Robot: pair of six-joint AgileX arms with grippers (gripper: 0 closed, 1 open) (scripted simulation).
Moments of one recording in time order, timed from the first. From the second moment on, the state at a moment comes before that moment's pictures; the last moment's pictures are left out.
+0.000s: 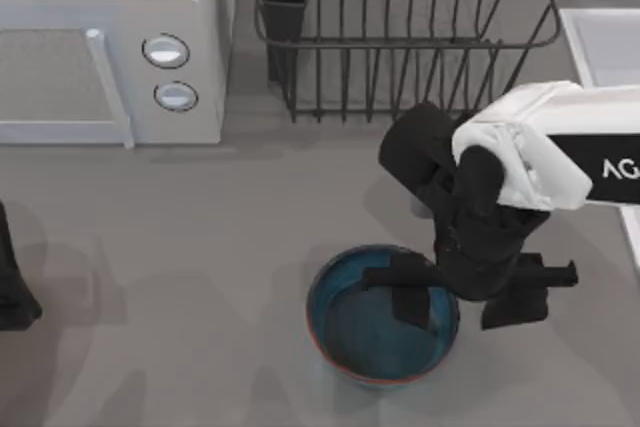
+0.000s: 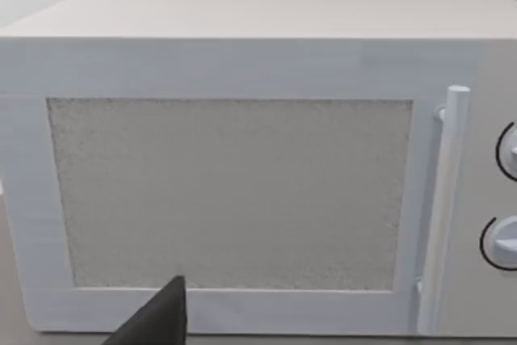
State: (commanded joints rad) left arm 0.00 0.00 0.00 0.00 0.00 0.00; right arm 0.69 1.92 1.18 -0.83 0.00 0.70
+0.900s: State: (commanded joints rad) left arm 0.00 0.00 0.00 0.00 0.00 0.00; right arm 0.69 1.91 1.18 -0.84 0.00 0.70
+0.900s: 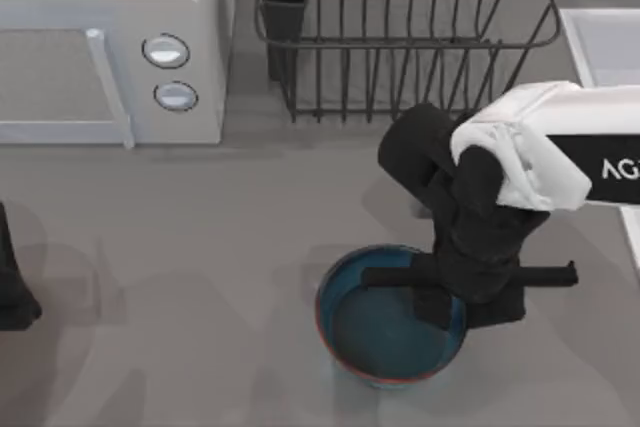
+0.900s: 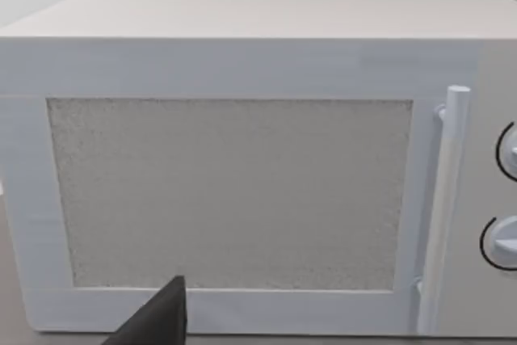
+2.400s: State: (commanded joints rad) left arm 0.00 0.00 0.00 0.00 0.00 0.00; right arm 0.83 1.69 1.46 -0.76 0.41 0.45
